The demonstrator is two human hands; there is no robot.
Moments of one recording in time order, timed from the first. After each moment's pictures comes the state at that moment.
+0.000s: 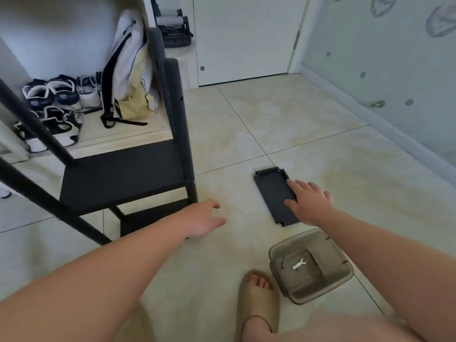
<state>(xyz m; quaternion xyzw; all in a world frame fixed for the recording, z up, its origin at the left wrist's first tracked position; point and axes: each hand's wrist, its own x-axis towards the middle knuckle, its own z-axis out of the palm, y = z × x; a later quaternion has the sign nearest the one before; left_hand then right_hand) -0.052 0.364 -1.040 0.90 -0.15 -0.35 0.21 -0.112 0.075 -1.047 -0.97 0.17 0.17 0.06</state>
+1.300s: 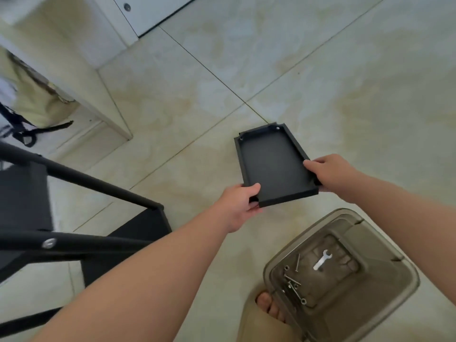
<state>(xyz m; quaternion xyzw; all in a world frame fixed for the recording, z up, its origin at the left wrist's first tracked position) 0.012 0.126 -1.212 0.66 0.19 -0.46 0.56 -0.049 -0.082 -1.248 -0.69 0.41 0.10 0.58</state>
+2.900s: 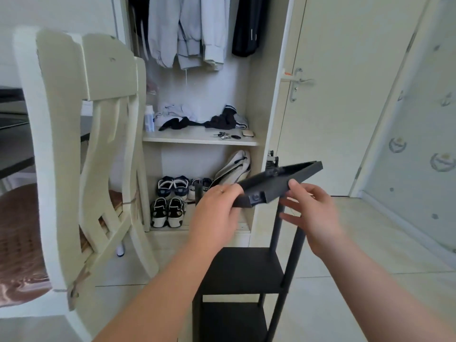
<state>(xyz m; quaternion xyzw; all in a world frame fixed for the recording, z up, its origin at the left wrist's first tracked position) -0.070 0.567 -0.761 0.88 -0.20 0.33 0.29 -0.071 0.372 -0.735 -0.66 0.07 -0.15 0.73</state>
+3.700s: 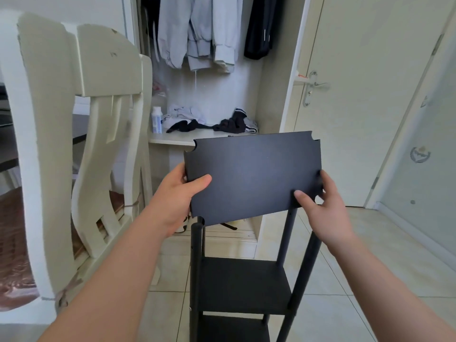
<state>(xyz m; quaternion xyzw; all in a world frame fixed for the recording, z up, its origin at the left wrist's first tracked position) -0.030 0.625 -0.735 0.62 -0.08 0.10 0.77 -0.006 0.340 -0.755 -0.80 -0.04 -0.25 0.54</state>
